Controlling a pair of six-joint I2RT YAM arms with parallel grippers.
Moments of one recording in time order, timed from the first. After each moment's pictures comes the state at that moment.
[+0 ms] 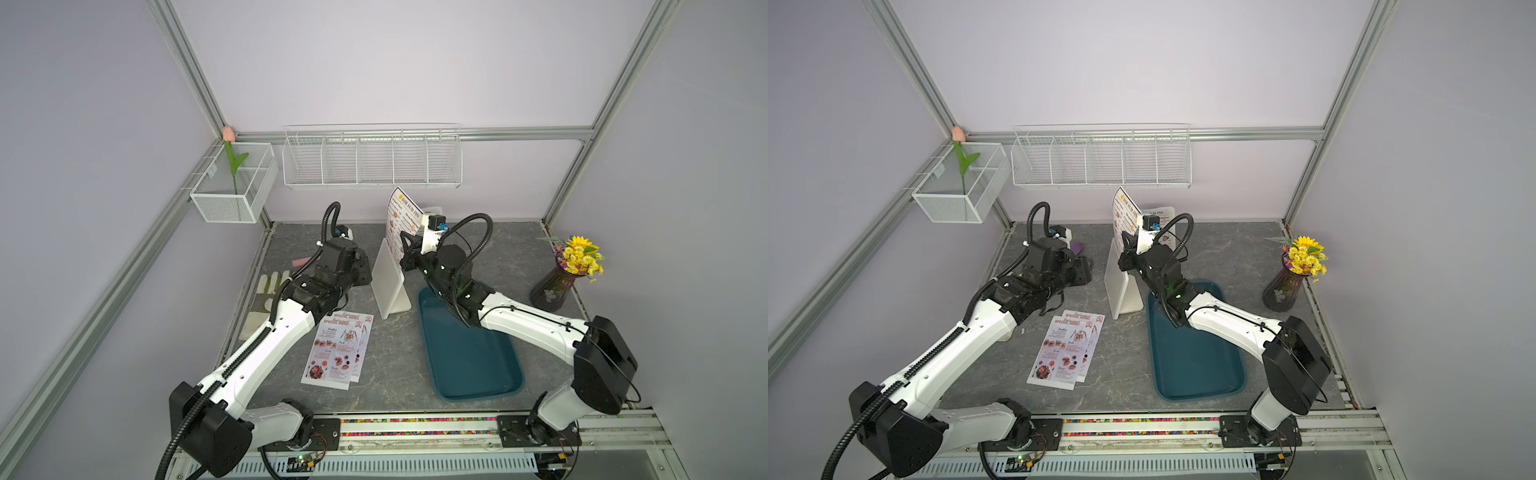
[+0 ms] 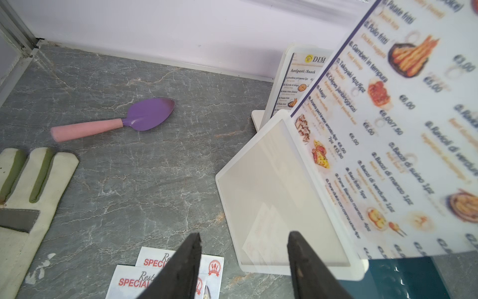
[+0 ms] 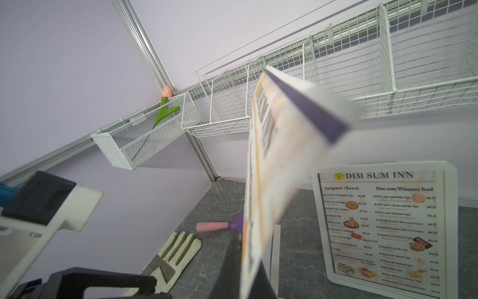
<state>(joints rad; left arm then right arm) -0.56 1.25 1.17 -0.53 -0.20 -0.45 0.84 1.60 1.16 0.47 0.25 0.38</state>
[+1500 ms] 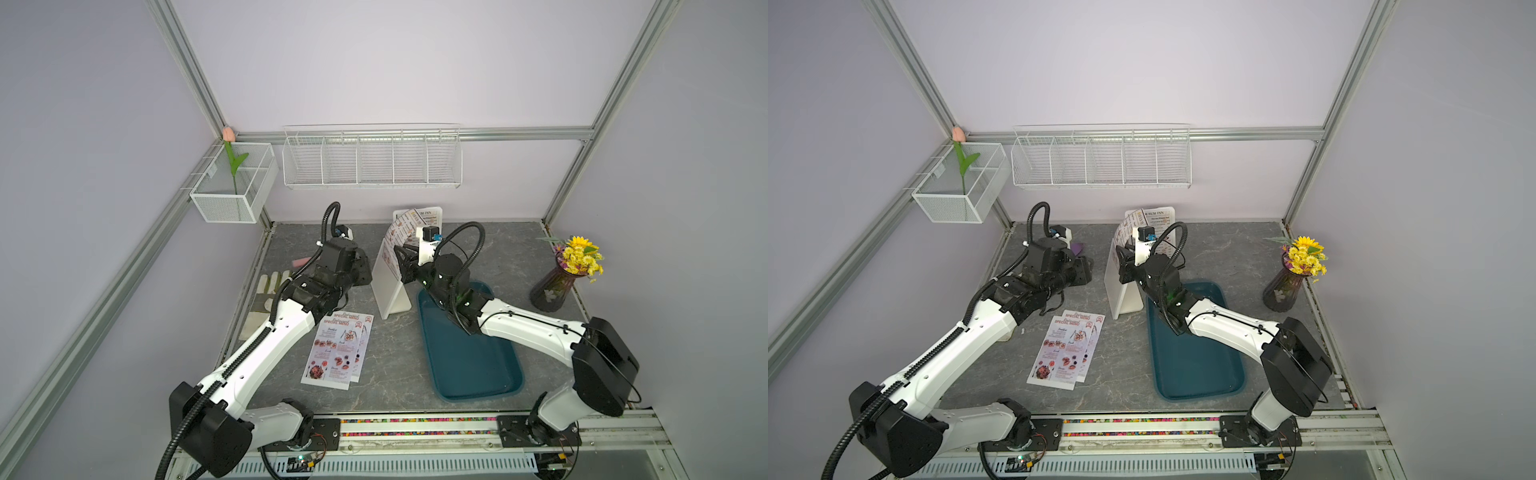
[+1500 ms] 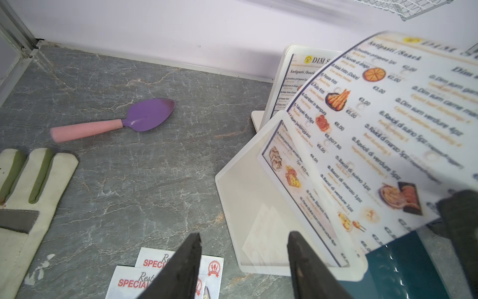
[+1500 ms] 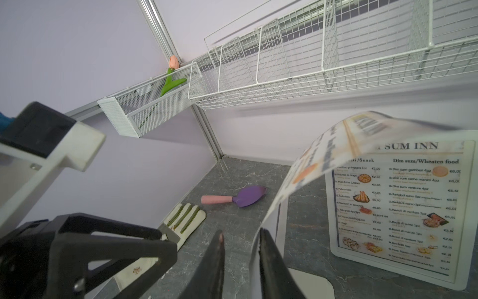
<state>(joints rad) -0.56 1.25 1.17 -0.52 -0.20 -0.46 0.85 1.57 1.08 0.45 0.19 0.37</state>
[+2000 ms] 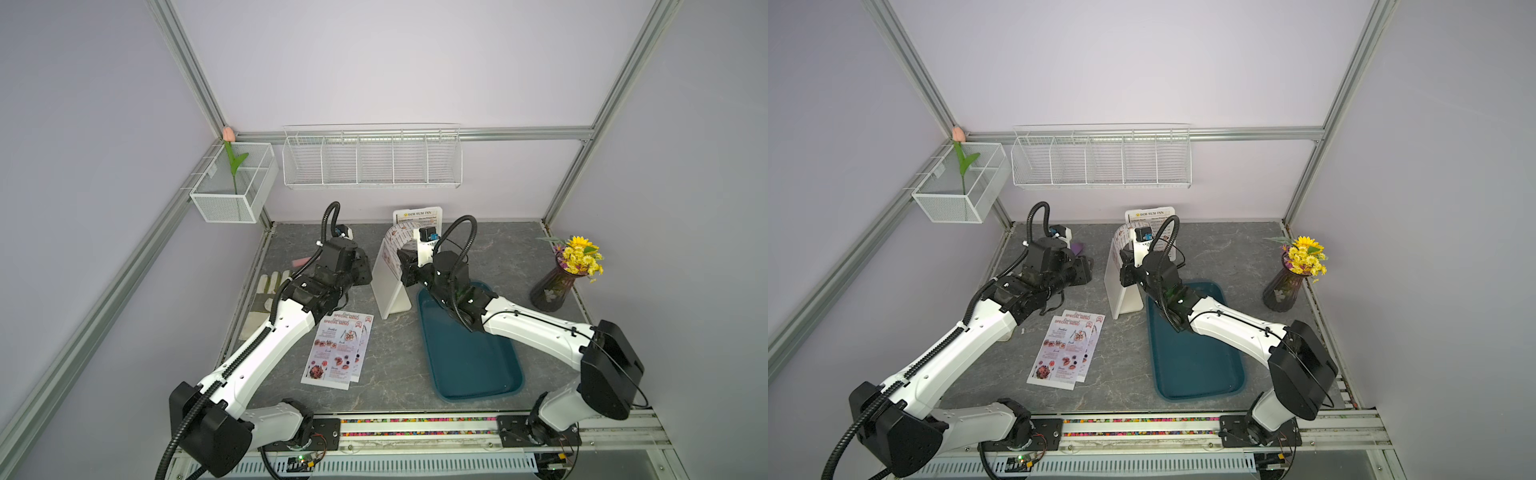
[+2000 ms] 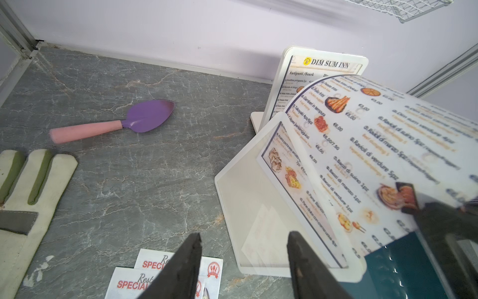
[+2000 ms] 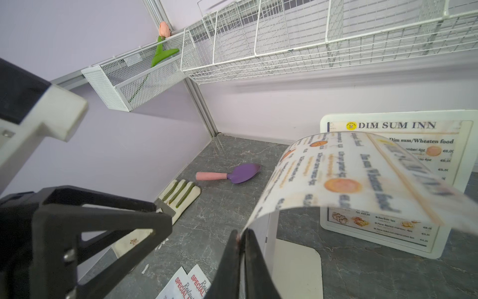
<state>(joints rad) -0.56 1.25 1.17 -0.52 -0.20 -0.45 0.85 1.56 1.12 0.29 0.17 0.36</state>
